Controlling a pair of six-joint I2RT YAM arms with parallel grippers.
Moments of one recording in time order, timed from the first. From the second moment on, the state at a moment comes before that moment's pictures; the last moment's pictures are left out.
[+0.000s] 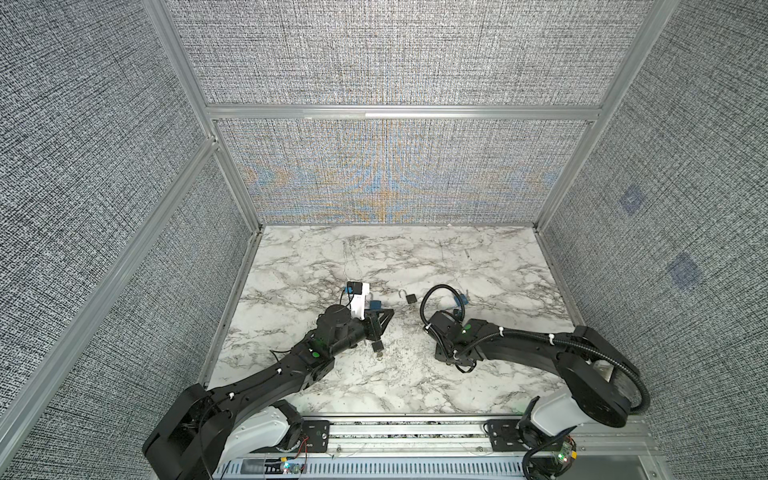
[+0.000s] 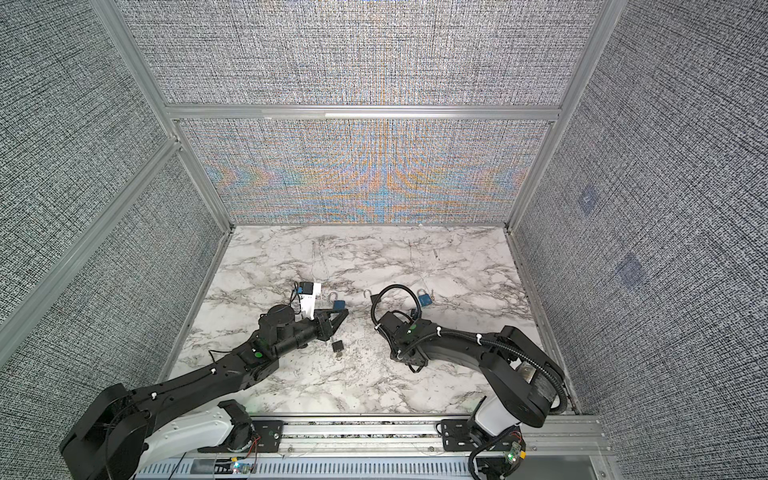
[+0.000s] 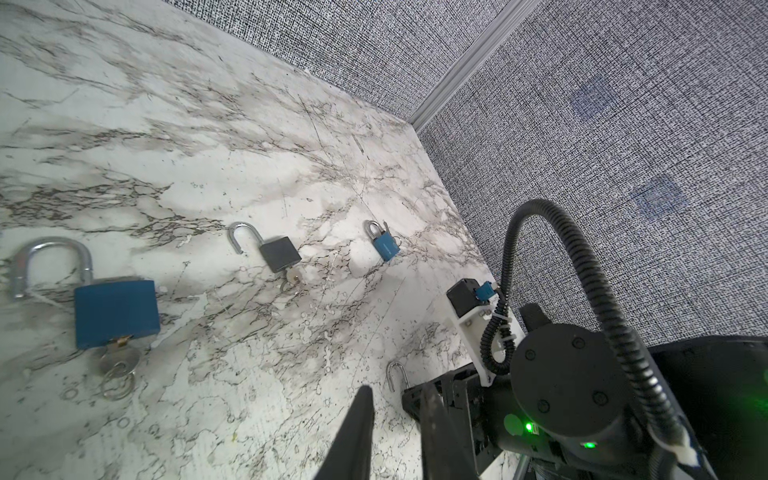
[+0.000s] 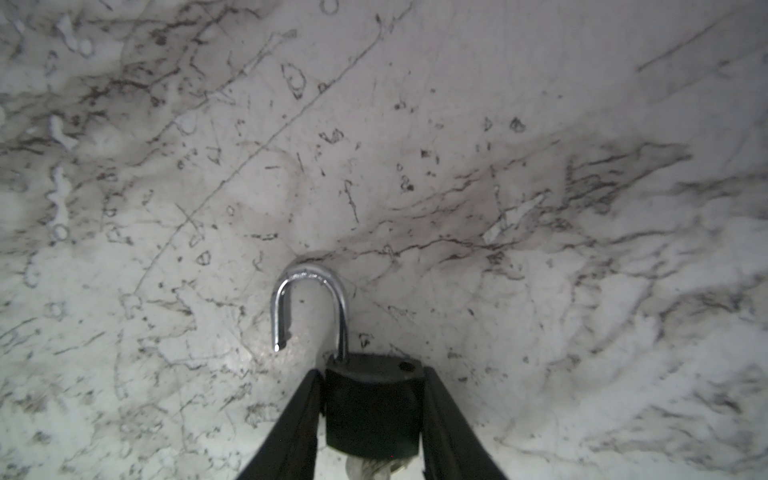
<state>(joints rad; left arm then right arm) -0.74 1.11 0.43 0.40 0.22 -0.71 0.86 1.54 0.78 -0.62 0.26 1.03</state>
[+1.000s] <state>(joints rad) -0.62 1.33 0.51 0.34 0.41 -0.69 0.87 1.44 0.99 -0.57 0.12 0.67</state>
